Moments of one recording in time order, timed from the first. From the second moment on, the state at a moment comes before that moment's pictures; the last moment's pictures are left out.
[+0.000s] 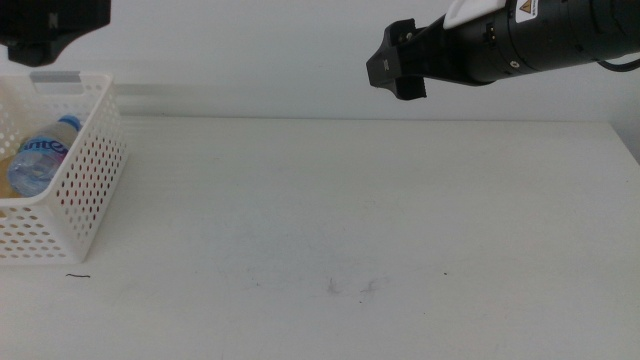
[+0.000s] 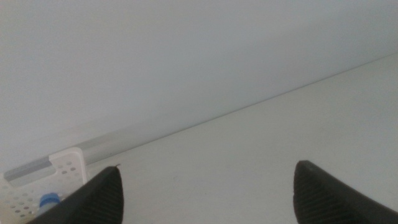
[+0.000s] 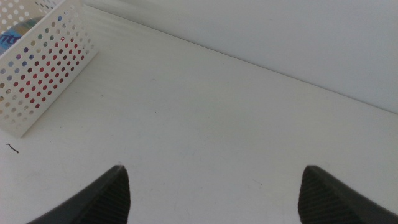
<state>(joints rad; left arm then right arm) -0.22 0.95 -1.23 -0.17 0.76 0.26 0.62 1.47 -1.44 -0.08 0.69 0.19</state>
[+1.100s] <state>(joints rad) 0.05 0.26 -0.23 -0.23 0.13 0.26 0.12 0.38 -0.37 -0.11 0.35 0.19</state>
